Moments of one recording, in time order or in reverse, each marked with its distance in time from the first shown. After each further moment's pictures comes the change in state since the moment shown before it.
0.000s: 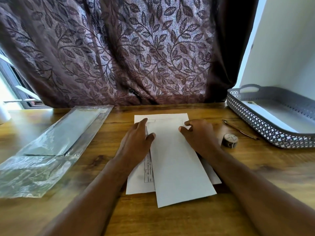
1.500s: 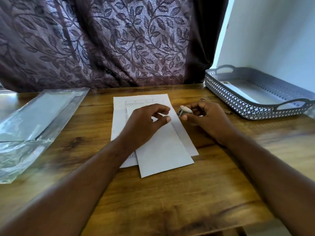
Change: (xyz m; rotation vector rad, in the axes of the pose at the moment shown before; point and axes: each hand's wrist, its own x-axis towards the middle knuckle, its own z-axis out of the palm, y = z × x) left_hand -0.013 0.051 0.028 -0.272 -0.016 0.449; right_hand -0.049 0.048 -0.068 0.372 -0.090 -0.021
